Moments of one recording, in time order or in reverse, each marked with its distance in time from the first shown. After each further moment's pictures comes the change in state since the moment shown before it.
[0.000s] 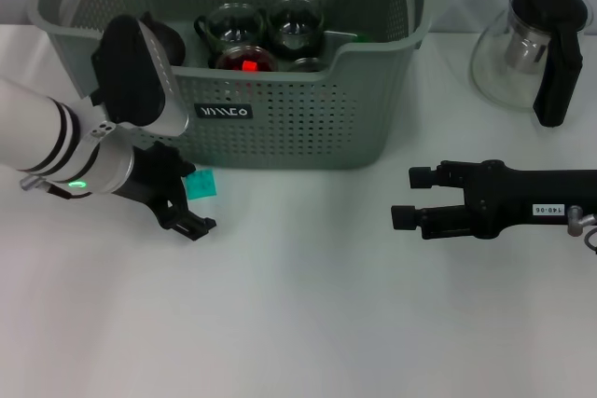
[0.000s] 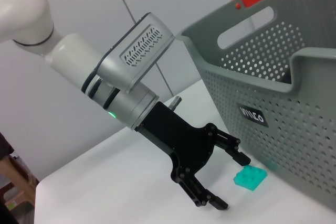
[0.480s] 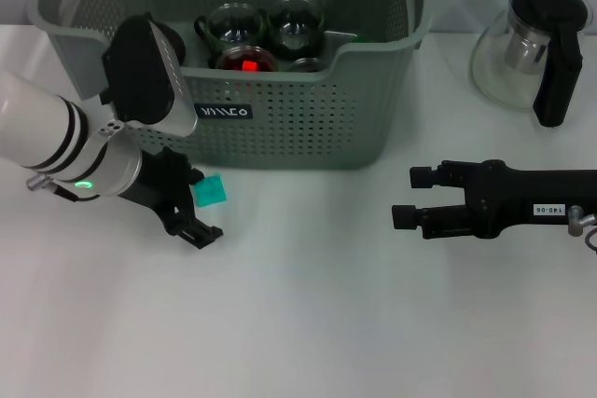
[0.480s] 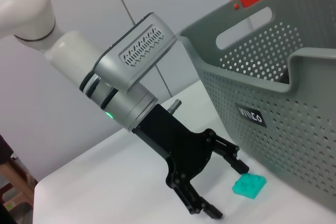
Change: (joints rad) left arm -0.025 0.005 0.003 -0.018 0.003 0.041 -0.015; right arm -0.001 0.000 0.002 0.000 0.000 0.002 -0.001
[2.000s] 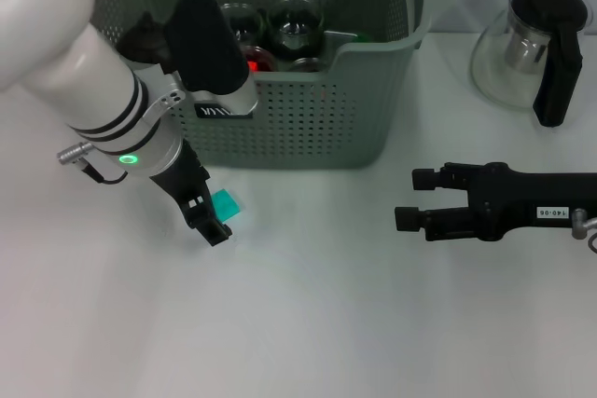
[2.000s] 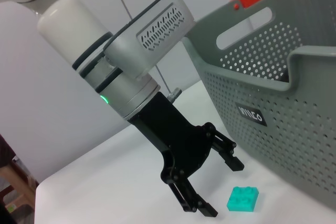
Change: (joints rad) left arm -0.093 -0.002 0.246 0.117 0.153 0.148 -0.424; right arm -0.008 0.000 0.008 0.000 0.000 -0.008 -0.003
